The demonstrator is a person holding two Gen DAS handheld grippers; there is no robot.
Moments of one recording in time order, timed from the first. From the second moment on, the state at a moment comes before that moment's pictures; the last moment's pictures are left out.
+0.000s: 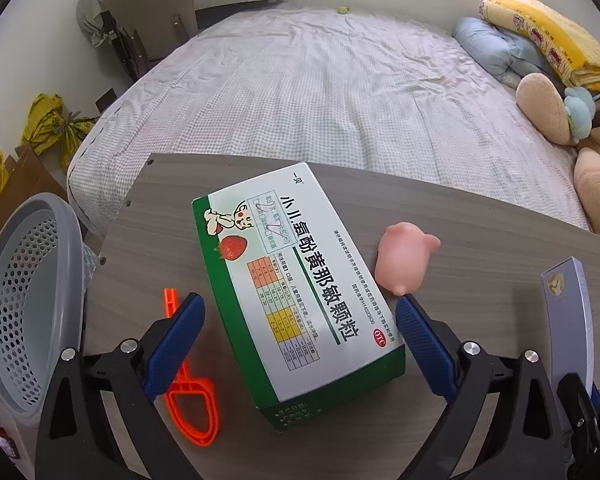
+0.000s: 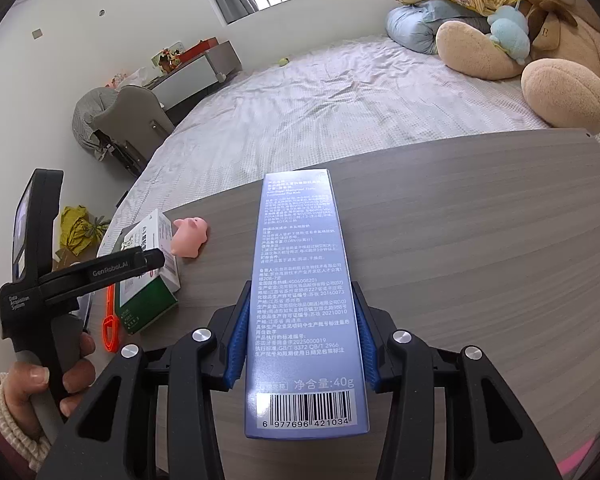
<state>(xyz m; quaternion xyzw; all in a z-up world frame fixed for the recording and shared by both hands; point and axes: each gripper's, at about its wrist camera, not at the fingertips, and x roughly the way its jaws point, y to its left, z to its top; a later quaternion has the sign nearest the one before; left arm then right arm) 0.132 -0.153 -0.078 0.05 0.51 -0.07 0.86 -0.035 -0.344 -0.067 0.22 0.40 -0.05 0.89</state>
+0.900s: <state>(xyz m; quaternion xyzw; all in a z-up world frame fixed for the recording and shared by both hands) 0.150 -0.144 -0.092 0.03 0.52 -0.06 0.85 -0.035 -0.342 -0.062 0.22 0.40 -0.04 0.89</state>
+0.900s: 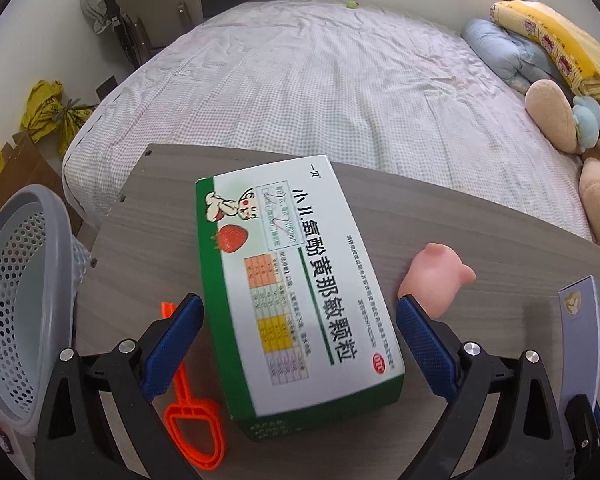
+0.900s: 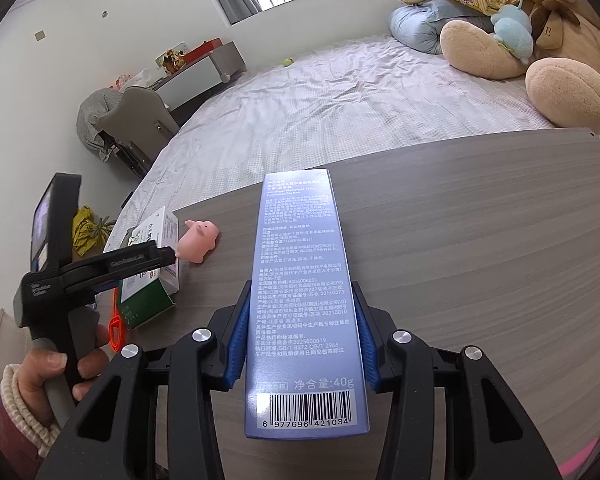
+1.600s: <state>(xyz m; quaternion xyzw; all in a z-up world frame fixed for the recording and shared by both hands) 0.099 -0.117 -0.052 0.03 0.48 -0.11 0.87 -0.032 -0.314 -0.044 0.20 0.39 -0.02 0.90</state>
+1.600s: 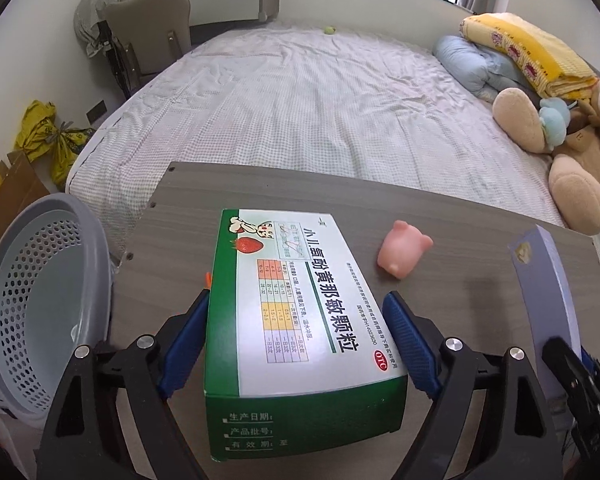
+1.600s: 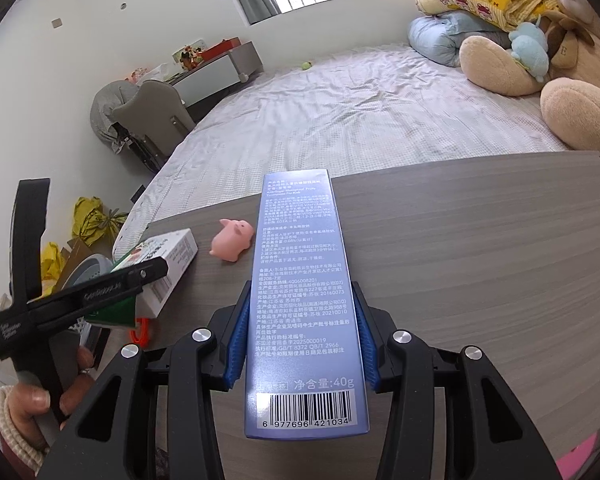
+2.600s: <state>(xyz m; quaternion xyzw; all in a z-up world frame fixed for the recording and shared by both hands) 0.051 -0.097 -0.083 0.08 0.49 -0.14 0.86 -0.028 -0.261 -0.072 0.14 0.45 -0.04 0.88</state>
